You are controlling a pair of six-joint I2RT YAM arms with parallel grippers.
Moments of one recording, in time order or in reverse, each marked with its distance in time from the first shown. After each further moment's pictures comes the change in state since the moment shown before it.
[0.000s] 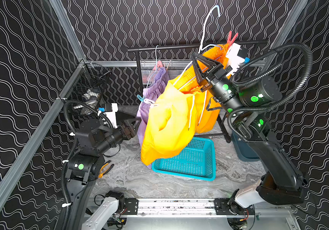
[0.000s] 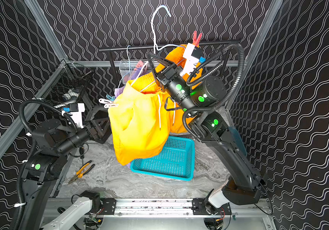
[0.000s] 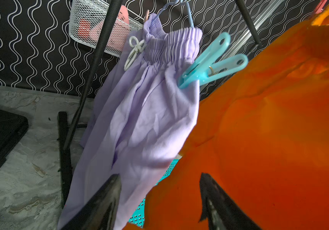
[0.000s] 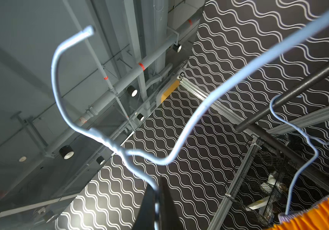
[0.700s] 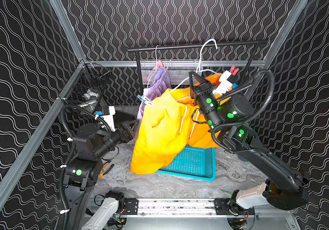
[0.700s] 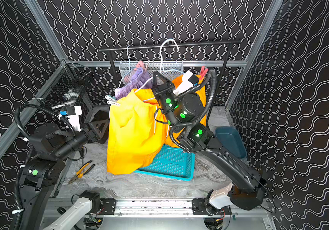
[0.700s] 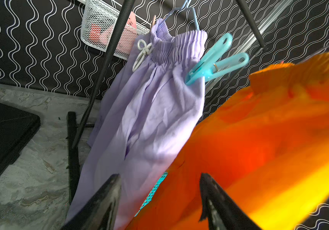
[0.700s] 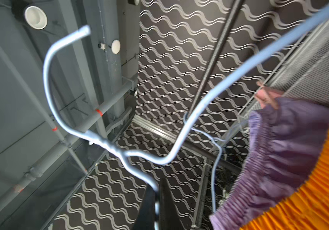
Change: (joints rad) left arm 0.000 -0.047 -0.026 -0.018 -0.045 0.003; right arm 0.099 -0.120 -0.399 0.161 0.519 -0.004
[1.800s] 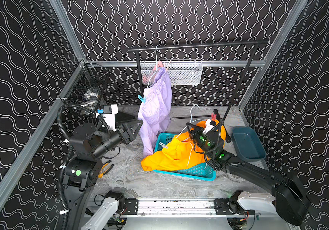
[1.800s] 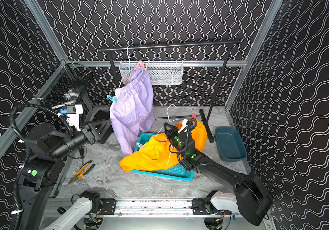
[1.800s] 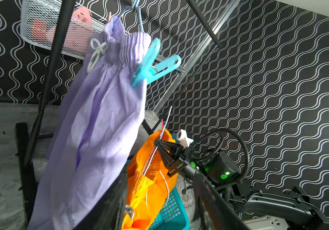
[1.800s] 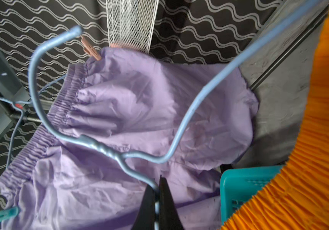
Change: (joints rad) left arm -0.005 0.008 0.009 0.101 0.209 -0.052; right arm -0.261 -0.153 -1.048 0.455 -0.377 0.292
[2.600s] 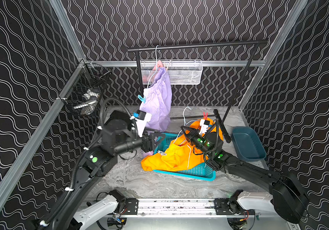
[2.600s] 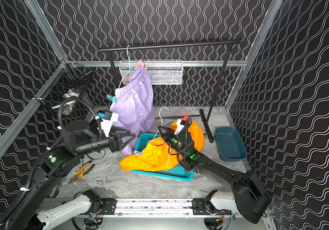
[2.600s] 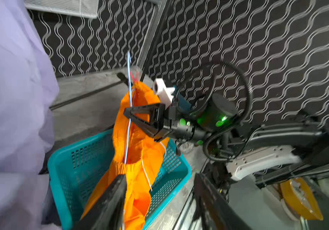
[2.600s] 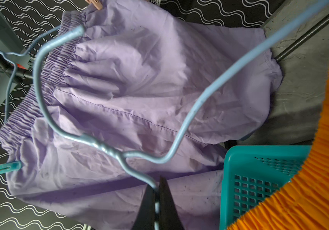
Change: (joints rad) left arm -0.480 0.135 -0.032 -0.105 -0.236 0.249; right arm 0.000 0.018 -0.003 0.022 -0.167 -0.069
